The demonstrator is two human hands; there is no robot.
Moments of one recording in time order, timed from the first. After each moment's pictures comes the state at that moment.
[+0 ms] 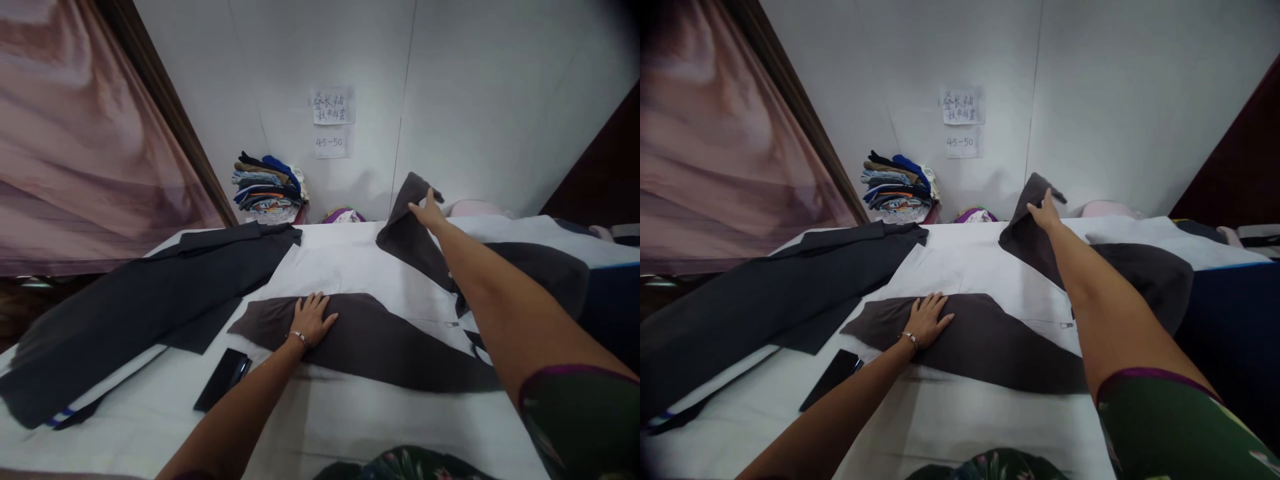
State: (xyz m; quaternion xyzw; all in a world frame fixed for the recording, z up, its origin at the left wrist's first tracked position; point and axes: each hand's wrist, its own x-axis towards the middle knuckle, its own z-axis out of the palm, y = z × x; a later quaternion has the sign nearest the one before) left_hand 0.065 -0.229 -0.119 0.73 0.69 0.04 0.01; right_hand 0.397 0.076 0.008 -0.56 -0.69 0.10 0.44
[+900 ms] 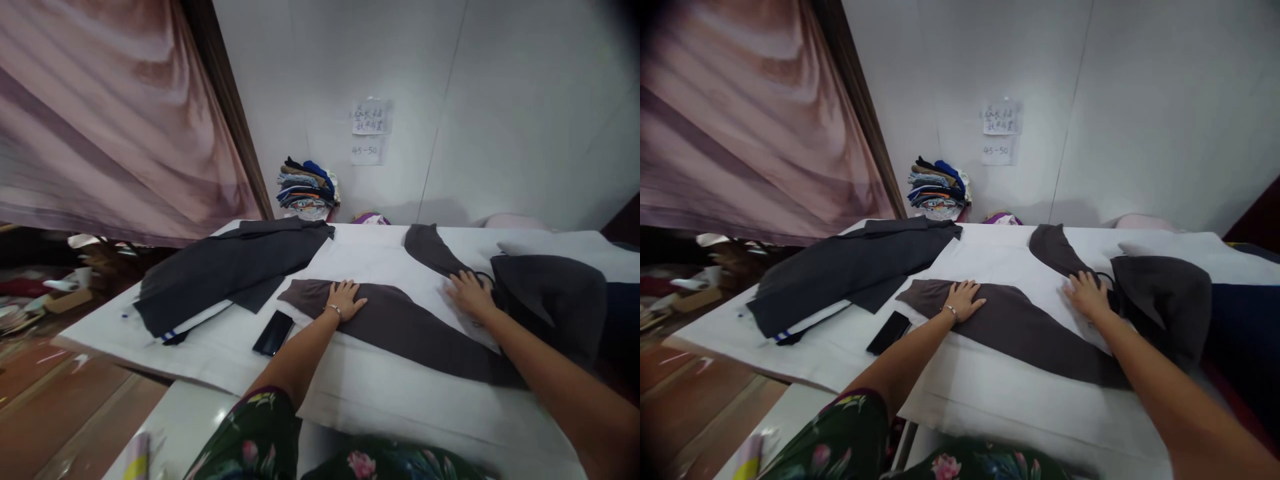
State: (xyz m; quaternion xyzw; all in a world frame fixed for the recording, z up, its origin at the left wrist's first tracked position) left_hand 0.069 -0.229 -0.118 0.72 0.68 0.06 0.06; right_hand 0.427 -0.113 -0.114 -0.63 -0.77 0.00 0.05
